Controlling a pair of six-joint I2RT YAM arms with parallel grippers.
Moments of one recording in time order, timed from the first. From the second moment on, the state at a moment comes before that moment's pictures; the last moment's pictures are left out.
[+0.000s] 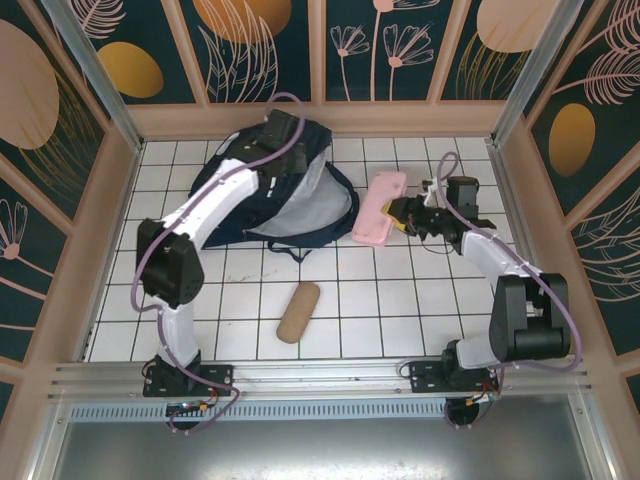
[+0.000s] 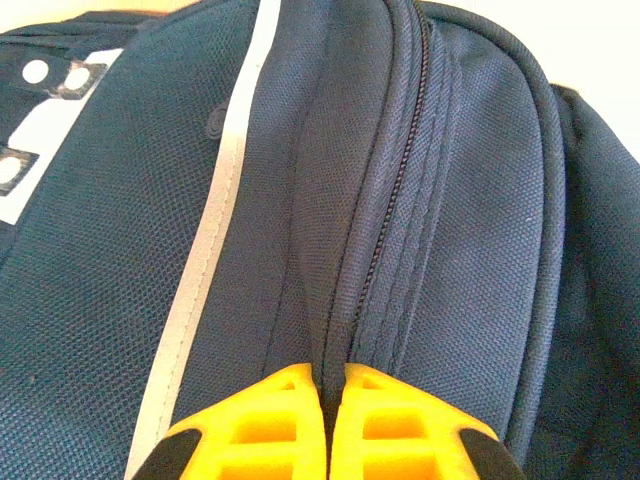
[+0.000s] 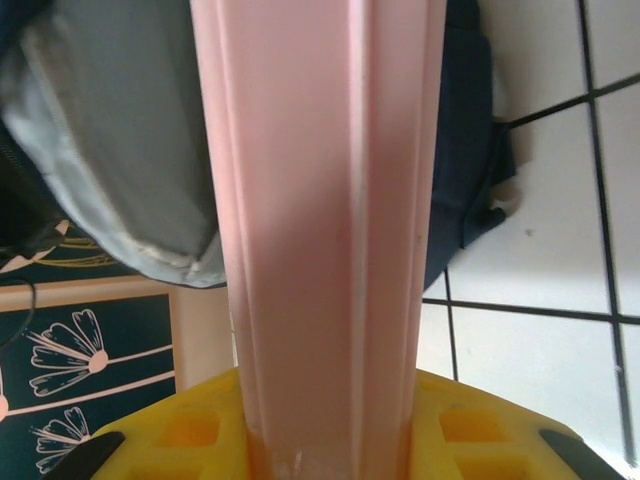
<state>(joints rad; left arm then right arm) -0.49 1.93 1.83 -0.65 -0.13 -0.46 0.08 1.44 0.83 -0.08 -0.87 0.79</state>
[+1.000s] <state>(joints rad) -0.35 1.86 1.78 -0.60 0.18 -0.58 0.45 2.13 1.34 0.20 -0.62 1.22</state>
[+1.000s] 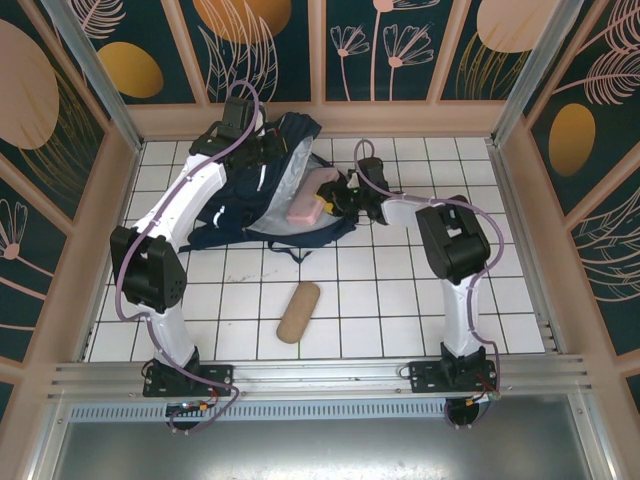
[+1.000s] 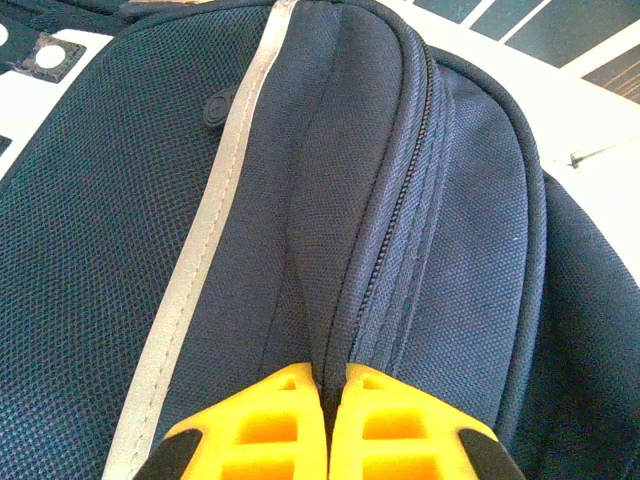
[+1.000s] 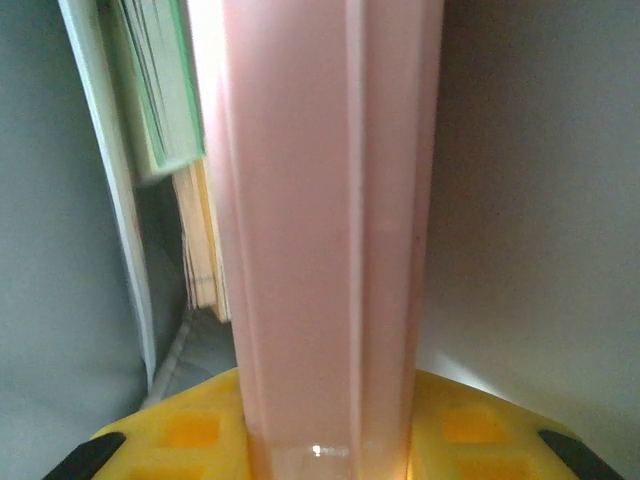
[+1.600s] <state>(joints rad) -0.35 1.86 1.77 -0.58 0.19 -0.59 0.48 2.28 1.61 0.02 -0.56 1.15</state>
